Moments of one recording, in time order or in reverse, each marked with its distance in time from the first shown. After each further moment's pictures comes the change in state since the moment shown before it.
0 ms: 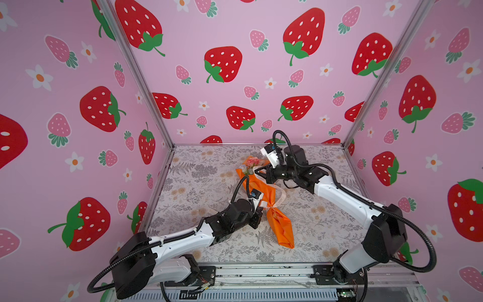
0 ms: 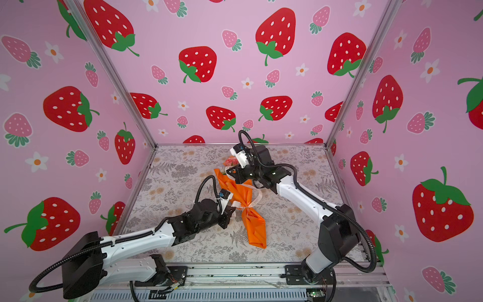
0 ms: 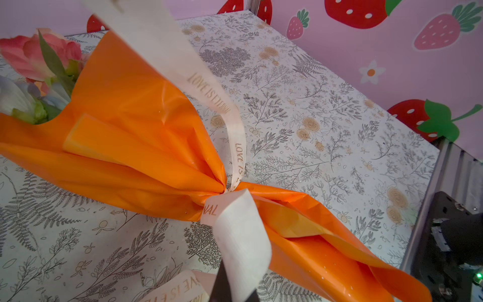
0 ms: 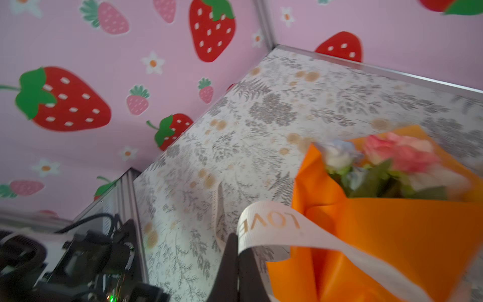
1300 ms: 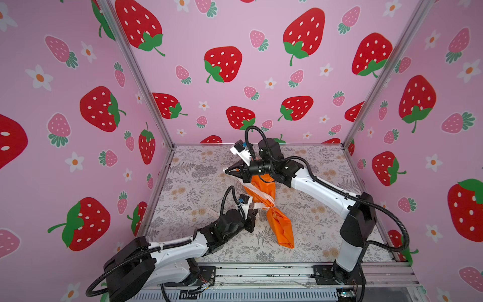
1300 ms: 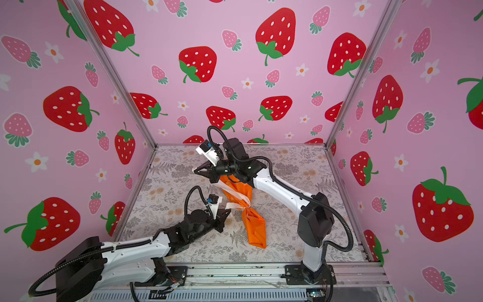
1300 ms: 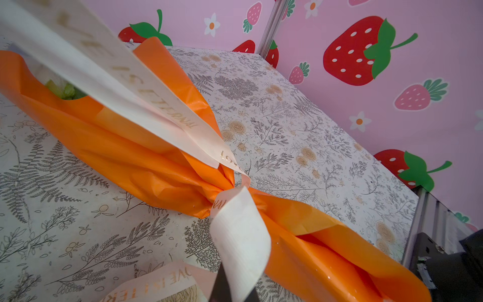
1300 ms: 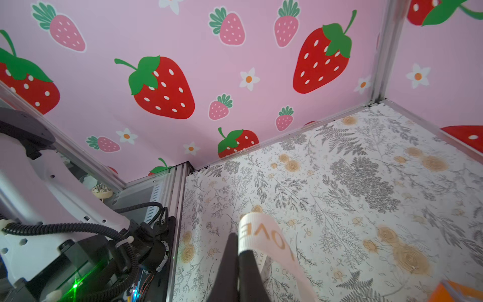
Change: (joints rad) left arm -0.005 -0.060 -0.214 0.297 -0.049 -0.117; right arm 0.152 0.256 0.359 0.031 -0.174 -0.097
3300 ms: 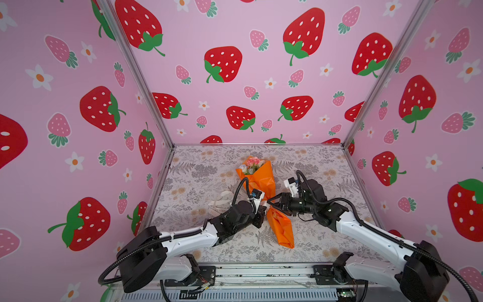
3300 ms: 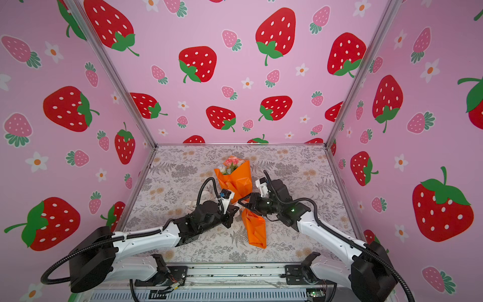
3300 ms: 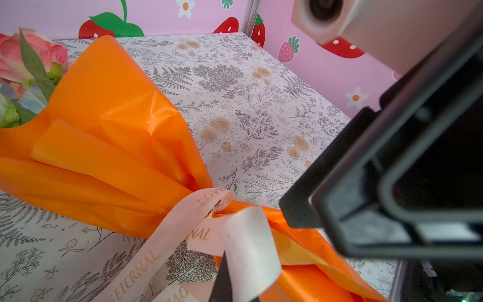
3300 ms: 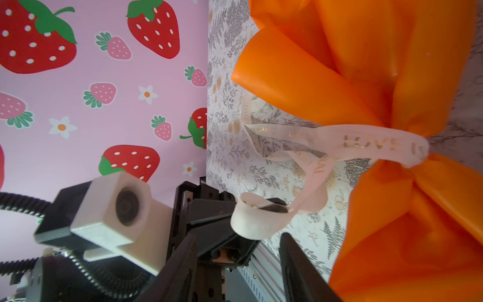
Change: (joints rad) left arm -0.006 0.146 0.201 -0.126 0.060 0.074; right arm -0.156 -0.694 -1.001 0.160 0.193 1.027
